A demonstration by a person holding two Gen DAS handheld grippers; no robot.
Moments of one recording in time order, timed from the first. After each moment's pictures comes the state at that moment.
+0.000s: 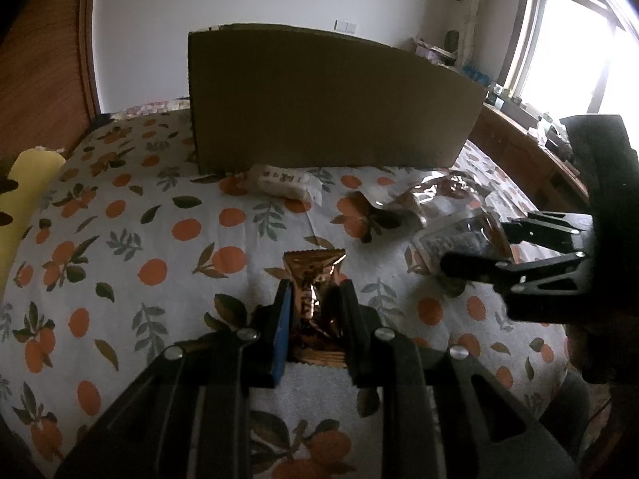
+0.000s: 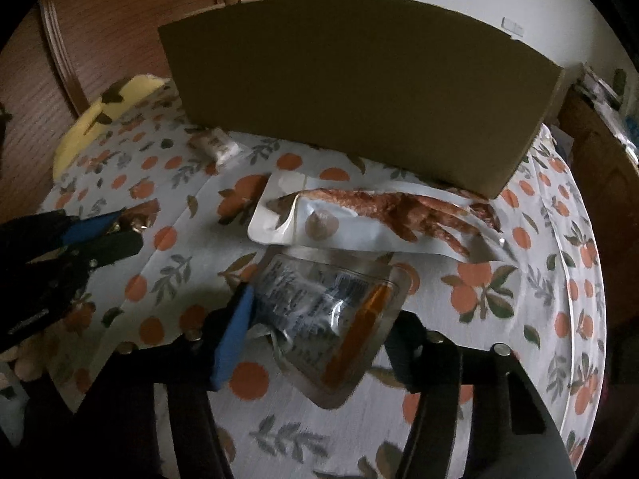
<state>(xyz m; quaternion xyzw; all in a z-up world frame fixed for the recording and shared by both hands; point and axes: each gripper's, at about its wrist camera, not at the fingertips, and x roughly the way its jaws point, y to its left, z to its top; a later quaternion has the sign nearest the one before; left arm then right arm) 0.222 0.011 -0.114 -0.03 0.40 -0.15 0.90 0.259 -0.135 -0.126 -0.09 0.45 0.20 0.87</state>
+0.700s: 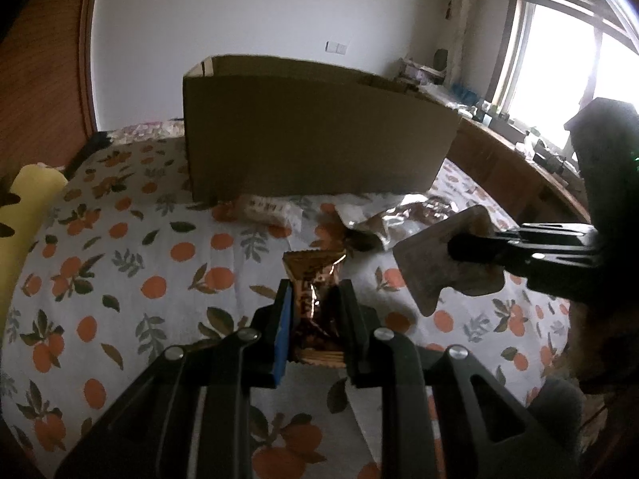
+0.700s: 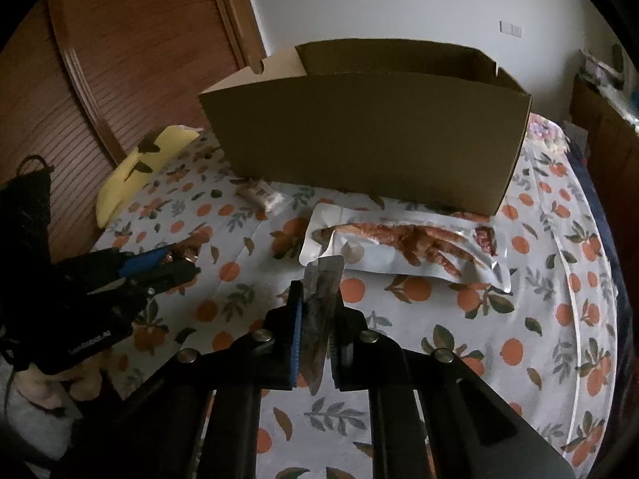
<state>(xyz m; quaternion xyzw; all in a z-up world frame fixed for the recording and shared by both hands) 0.202 0.009 -0.090 -0.04 0.36 -0.16 0.92 0.237 -0.143 -0.087 -0.03 0.41 0.24 0.88</state>
